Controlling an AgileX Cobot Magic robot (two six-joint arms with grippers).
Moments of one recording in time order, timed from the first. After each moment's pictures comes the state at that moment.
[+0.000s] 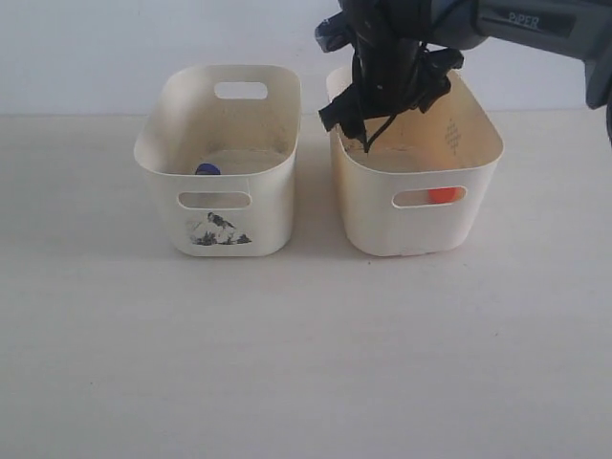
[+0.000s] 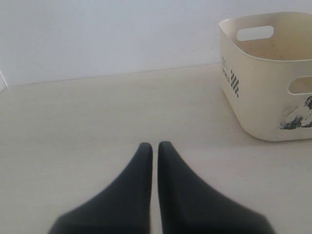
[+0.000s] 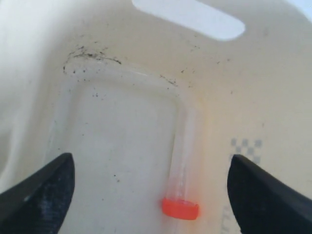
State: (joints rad) left arm -0.02 0.01 0.00 0.13 0.27 -0.02; right arm 0.40 2.24 -1.97 -0.49 0.98 0.35
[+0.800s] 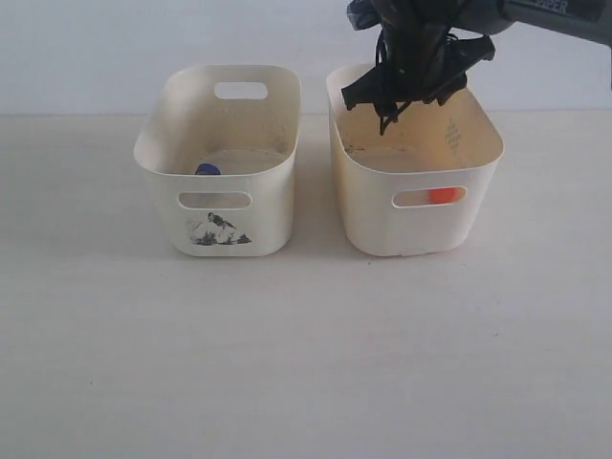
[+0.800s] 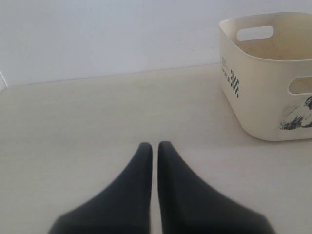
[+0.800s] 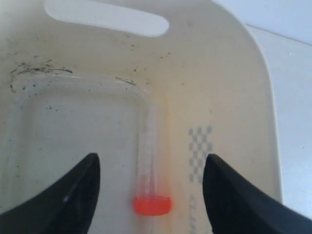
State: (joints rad) left arm -0.02 0.01 0.00 0.13 0.27 -0.02; right arm 0.35 2.23 -1.97 -0.53 1.00 0.47
